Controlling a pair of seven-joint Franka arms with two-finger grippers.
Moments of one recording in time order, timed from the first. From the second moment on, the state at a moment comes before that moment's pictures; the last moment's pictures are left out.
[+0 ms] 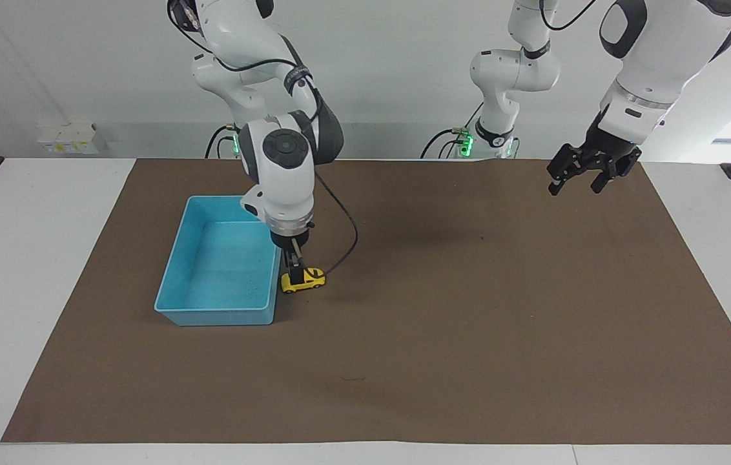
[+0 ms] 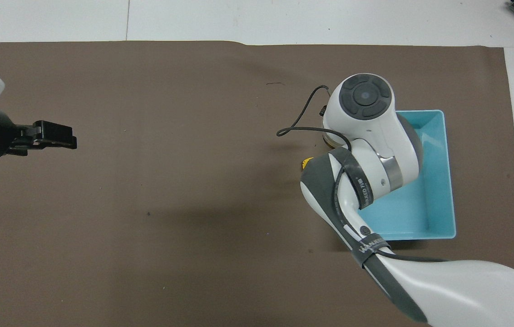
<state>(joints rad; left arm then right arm) -0.19 -0.06 0.06 -1.69 -0.09 1.70 -0.10 0.37 0.39 0.02 -1.67 -0.20 2.03 1.83</state>
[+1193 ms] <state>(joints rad) -0.09 -0.11 0.08 -1.66 -0.04 1.59 0.04 0.46 0.41 0.02 -1.76 -0.26 2.06 1.96</state>
